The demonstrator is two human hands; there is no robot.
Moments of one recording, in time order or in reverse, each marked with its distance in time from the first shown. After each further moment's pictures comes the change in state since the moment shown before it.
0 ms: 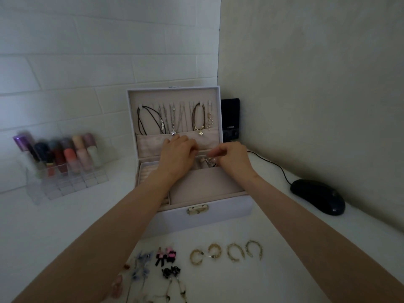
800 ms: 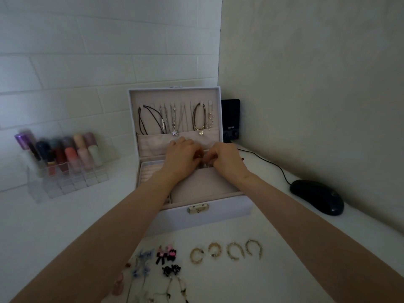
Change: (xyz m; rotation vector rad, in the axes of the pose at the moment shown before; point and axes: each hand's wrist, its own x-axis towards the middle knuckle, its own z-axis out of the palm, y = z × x) left_hand 0.000 0.006 0.001 0.023 -0.128 0.046; right_hand 0.002 -0.009 0.005 -0.302 -0.129 -0.200
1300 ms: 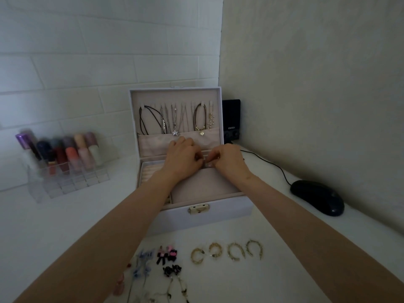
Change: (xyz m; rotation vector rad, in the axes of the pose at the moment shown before) left_hand 0.001 0.000 0.002 0.034 -0.012 -0.014; right_hand 0.000 0.003 0.002 0.081 0.025 0.110
